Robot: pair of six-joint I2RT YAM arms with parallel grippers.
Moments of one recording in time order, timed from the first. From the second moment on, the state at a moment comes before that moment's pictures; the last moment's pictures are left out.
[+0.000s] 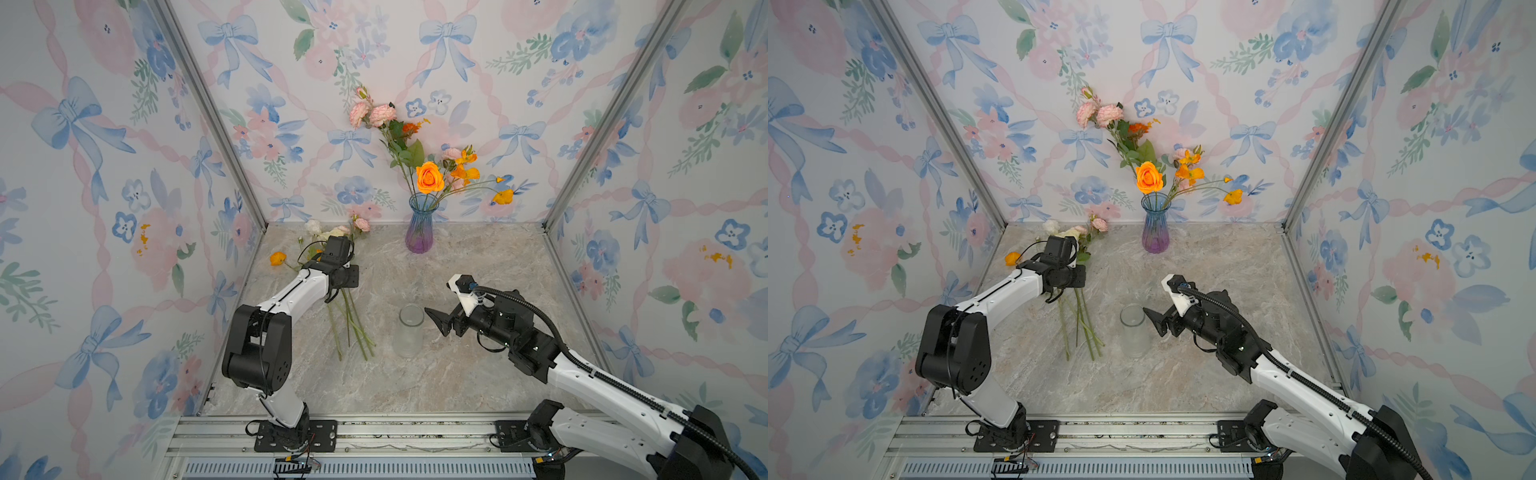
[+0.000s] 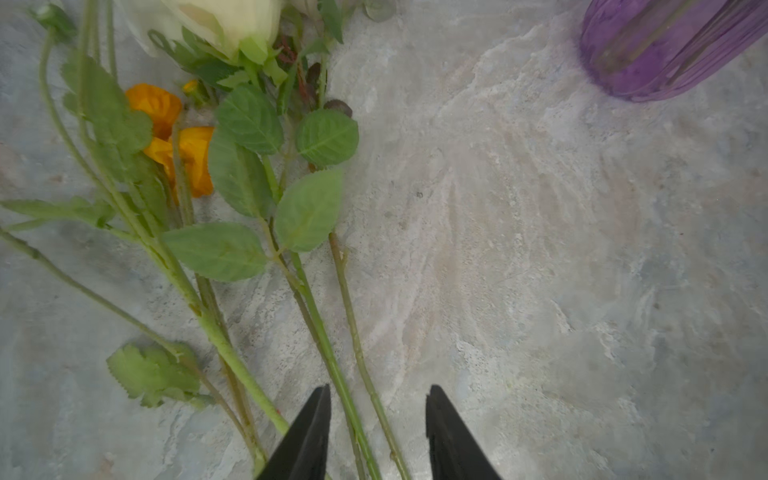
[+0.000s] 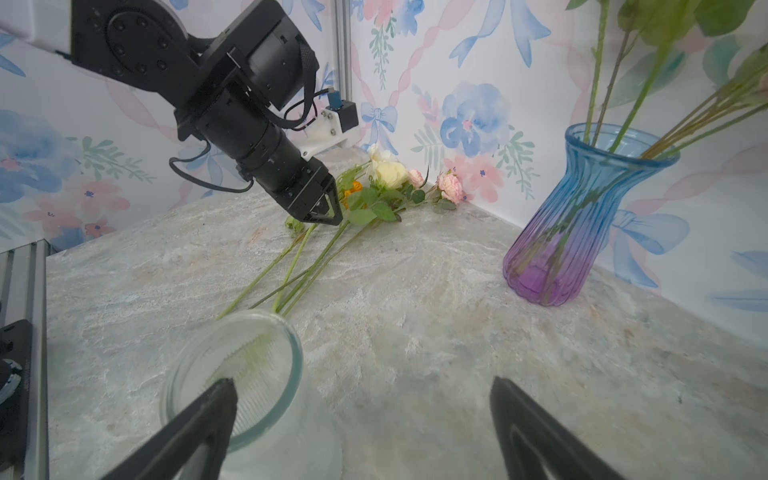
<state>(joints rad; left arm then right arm) -0.27 1.70 1.20 -0.44 -0.06 -0.20 0.70 0.97 0.58 0.16 -0.14 -0.05</state>
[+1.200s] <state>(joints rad) -0.18 1.88 1.19 -0.31 -0.07 -0.21 0.75 0.93 0.47 0.36 -0.18 -0.14</state>
